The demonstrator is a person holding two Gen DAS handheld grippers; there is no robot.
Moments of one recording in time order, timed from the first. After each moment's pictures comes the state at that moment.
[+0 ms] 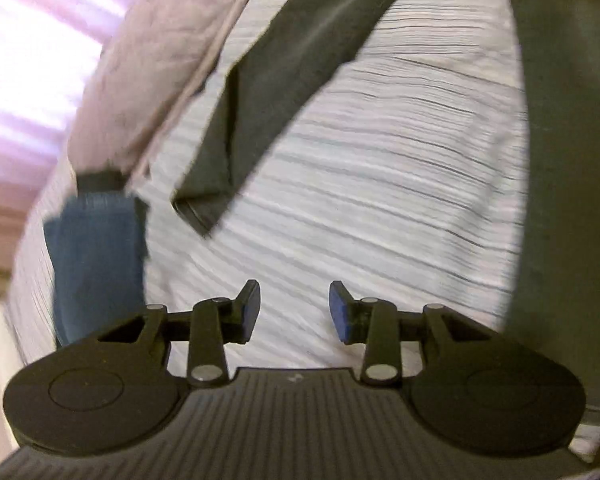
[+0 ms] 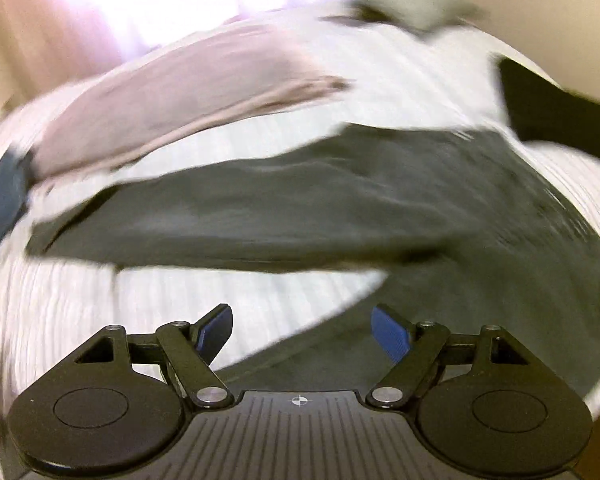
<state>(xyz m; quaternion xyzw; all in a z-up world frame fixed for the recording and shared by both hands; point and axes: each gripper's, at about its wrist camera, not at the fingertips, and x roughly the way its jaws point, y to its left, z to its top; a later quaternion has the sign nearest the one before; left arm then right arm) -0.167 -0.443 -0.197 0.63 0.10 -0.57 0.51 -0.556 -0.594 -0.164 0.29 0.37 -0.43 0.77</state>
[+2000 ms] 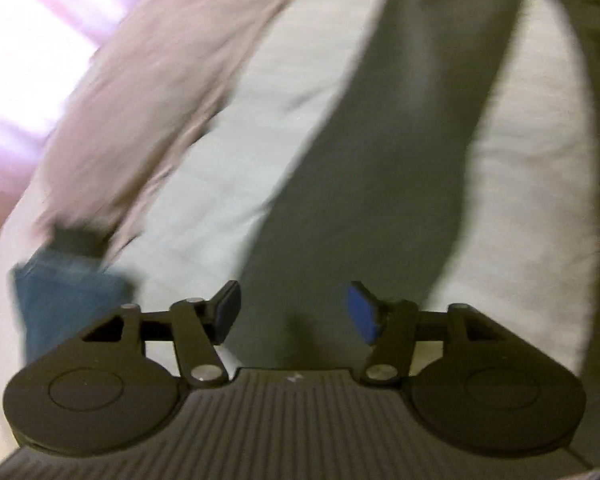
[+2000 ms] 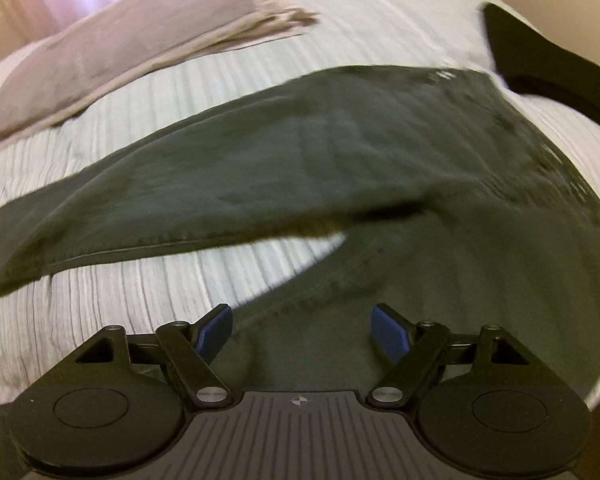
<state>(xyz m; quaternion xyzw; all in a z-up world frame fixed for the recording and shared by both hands) -0.185 -0.533 -0.200 0.57 0.15 -0.63 0.50 -0.582 -0.626 -0.219 0.34 0.42 -0.49 0.69</state>
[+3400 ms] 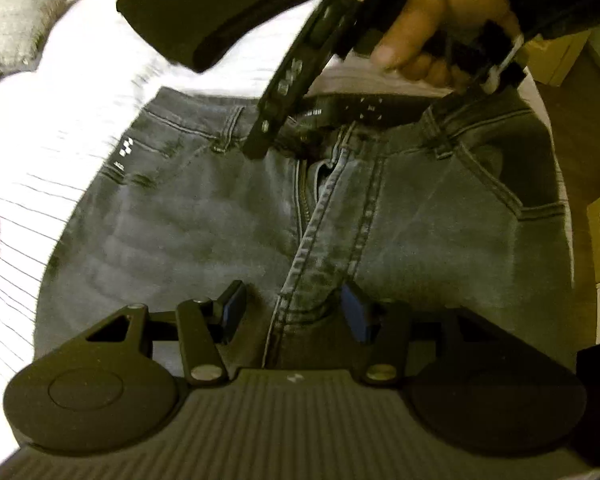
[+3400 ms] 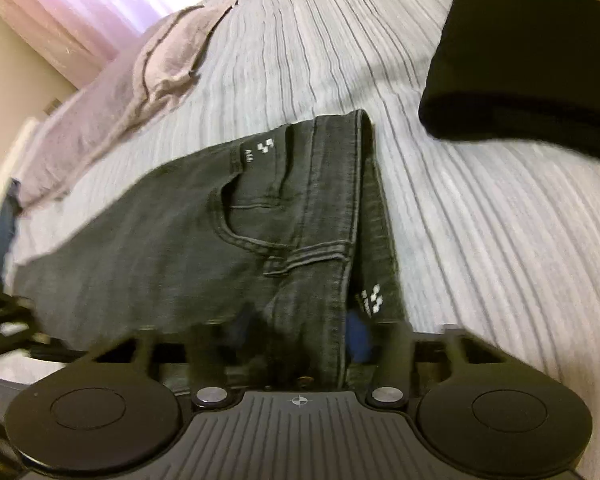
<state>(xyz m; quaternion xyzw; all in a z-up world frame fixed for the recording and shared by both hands) -0.691 -0.793 -0.252 0.52 0.19 -0.76 0.34 -0.849 -0.934 -0.281 0.42 0.36 -0.28 0.78</state>
